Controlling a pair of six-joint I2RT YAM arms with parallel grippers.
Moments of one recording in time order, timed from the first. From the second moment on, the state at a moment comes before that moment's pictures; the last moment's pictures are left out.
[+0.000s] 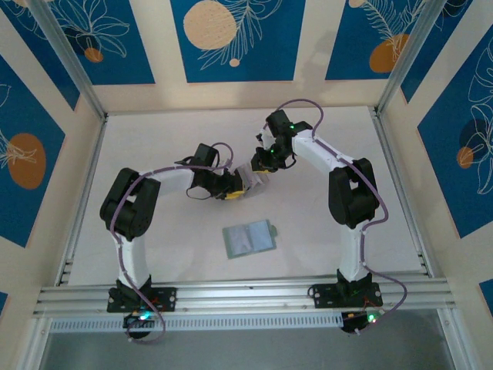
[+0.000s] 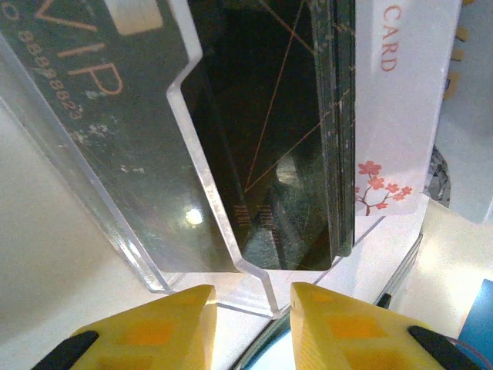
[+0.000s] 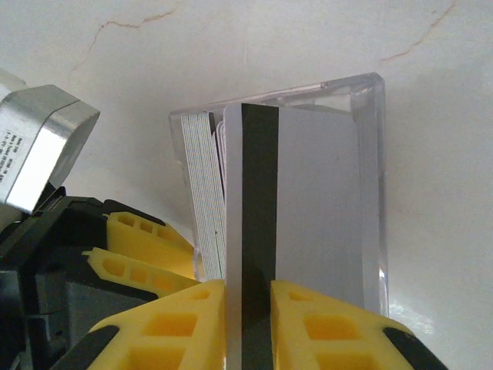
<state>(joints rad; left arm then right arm) -0.47 1.95 1.18 -0.26 0.71 -0.71 0.43 2.04 1.69 -0.89 -0.45 0.32</state>
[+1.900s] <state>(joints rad) -0.44 1.43 0.91 -0.42 0.61 -0.65 0.47 1.72 1.65 -1.01 -0.13 0.32</state>
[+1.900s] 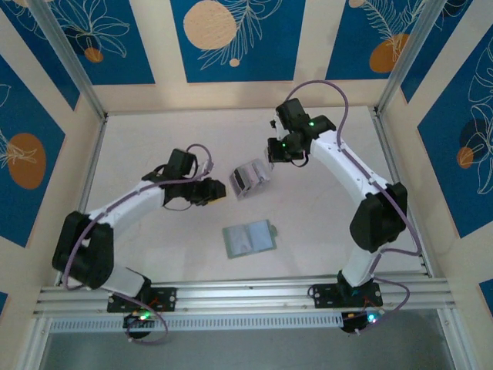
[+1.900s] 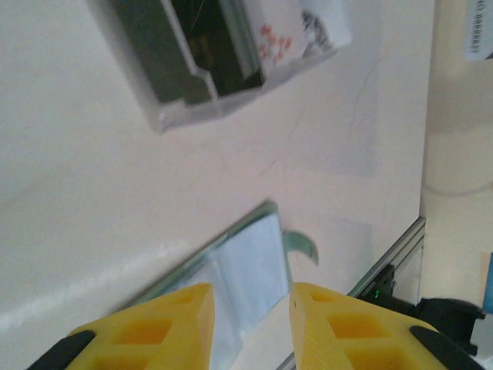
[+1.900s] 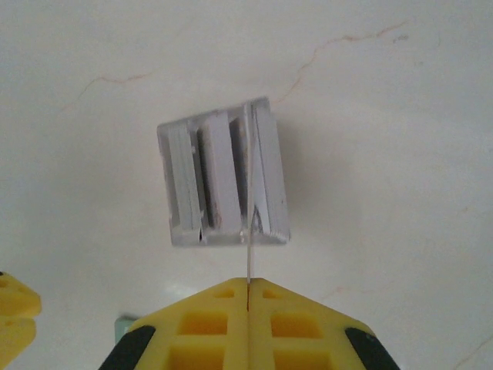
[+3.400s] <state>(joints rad) -0.78 1.44 0.74 -0.40 0.40 -0.76 0.63 1.17 0.56 -0.26 -0.50 0.66</state>
